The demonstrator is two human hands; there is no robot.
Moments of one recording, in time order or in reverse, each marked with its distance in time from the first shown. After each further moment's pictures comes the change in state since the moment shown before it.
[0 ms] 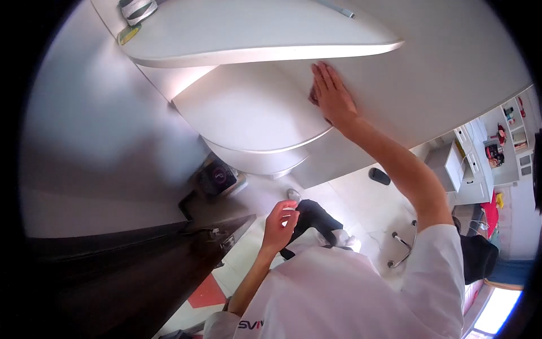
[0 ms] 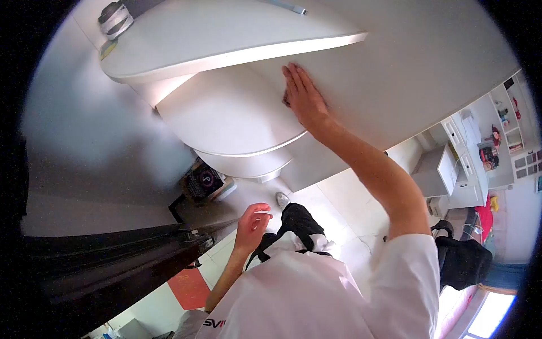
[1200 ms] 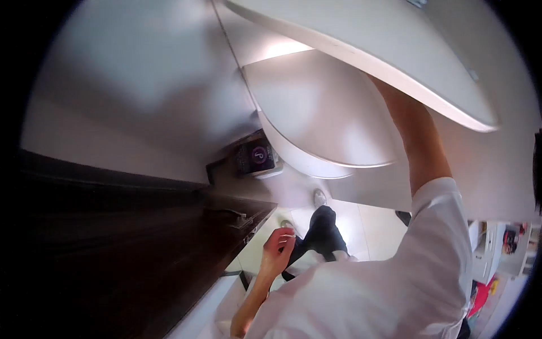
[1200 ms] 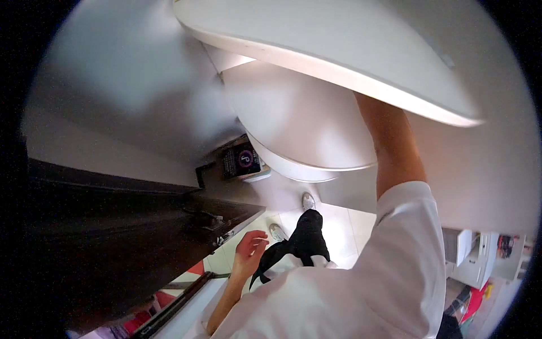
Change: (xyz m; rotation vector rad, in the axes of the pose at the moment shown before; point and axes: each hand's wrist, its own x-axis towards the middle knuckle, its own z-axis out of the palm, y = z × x) left_hand -0.067 -0.010 -0.032 -0.007 0.461 -0.136; right_hand 0.185 -0.051 0.126 0.609 -0.001 0.324
